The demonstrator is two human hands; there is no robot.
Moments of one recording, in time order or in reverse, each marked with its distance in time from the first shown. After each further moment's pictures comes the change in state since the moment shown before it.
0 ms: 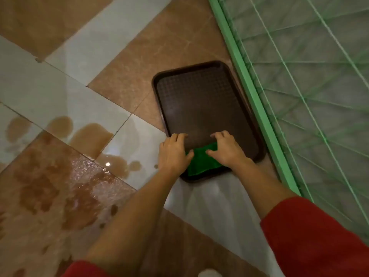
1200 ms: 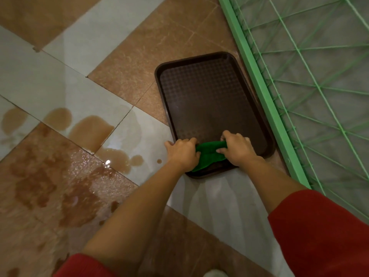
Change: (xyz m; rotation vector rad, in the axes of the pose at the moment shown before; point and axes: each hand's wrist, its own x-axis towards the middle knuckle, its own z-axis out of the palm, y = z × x) left_hand 0.008 -0.004 0.021 0.138 -0.293 0.034; right_hand 0.006 0.021 0.018 -0.206 0.021 -0.015
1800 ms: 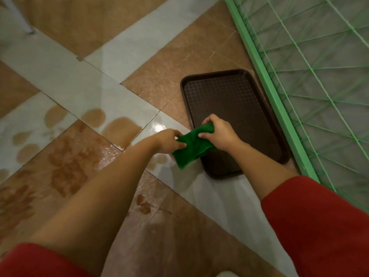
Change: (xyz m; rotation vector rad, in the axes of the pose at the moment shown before) left_hand -0.045 -0.087 -0.093 -0.374 -0.251 -0.121; right_hand -0.005 -0.115 -0.029 0.494 0.097 -0.160
